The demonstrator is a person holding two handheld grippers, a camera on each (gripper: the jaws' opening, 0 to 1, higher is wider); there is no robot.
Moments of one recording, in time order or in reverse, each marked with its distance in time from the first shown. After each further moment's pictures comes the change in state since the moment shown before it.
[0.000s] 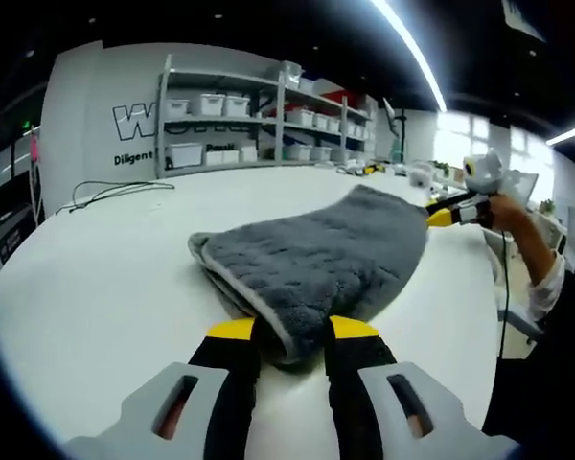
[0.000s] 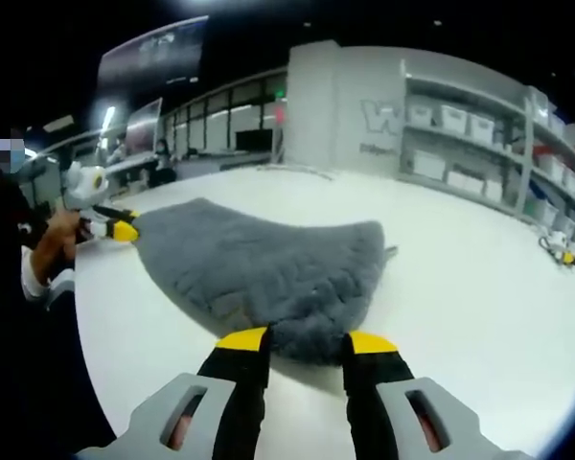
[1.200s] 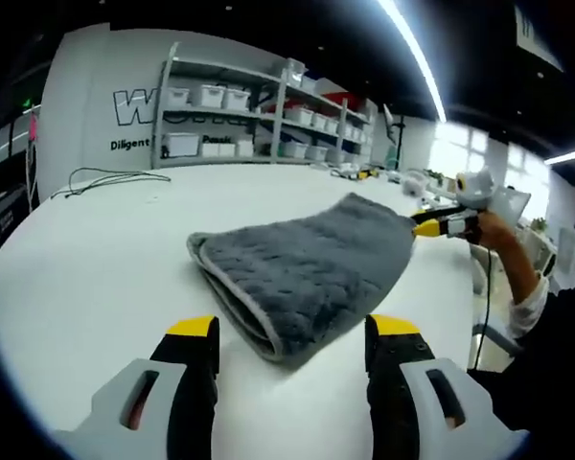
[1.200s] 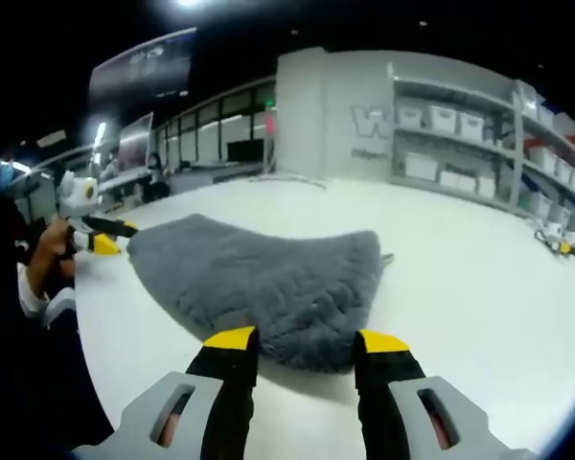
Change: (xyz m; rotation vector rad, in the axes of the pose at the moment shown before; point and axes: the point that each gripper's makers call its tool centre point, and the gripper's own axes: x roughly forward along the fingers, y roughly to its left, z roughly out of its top) left arm -0.015 -0.002 0.012 -0.053 0.012 -0.022; right arm -0.002 0.005 0.012 0.051 -0.040 -0.013
